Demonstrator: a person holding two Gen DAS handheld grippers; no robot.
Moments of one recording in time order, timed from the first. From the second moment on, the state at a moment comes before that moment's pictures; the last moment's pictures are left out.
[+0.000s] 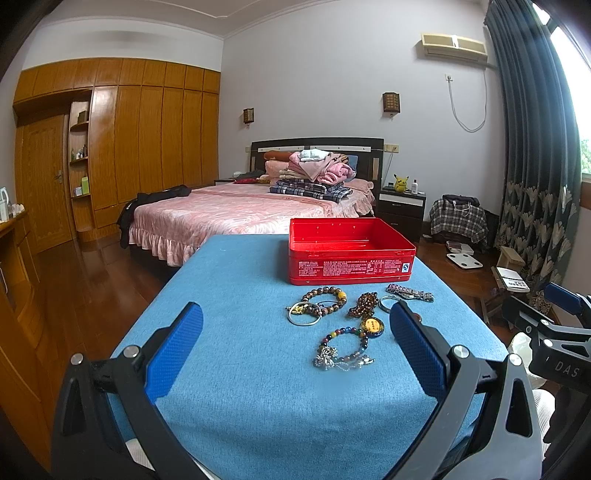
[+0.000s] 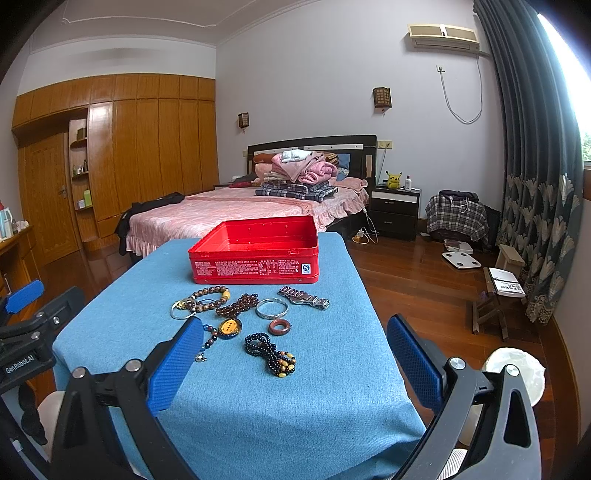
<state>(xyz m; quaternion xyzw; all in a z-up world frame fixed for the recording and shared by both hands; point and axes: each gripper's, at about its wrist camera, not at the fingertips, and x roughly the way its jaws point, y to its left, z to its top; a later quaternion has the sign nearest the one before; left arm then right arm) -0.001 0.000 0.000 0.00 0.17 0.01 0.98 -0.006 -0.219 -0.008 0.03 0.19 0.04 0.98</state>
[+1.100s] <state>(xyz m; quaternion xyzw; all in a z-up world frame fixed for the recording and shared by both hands) -0.001 0.003 0.000 0.00 0.17 0.01 0.98 -0.005 -0.219 -0.008 0.03 0.19 0.04 0.98</state>
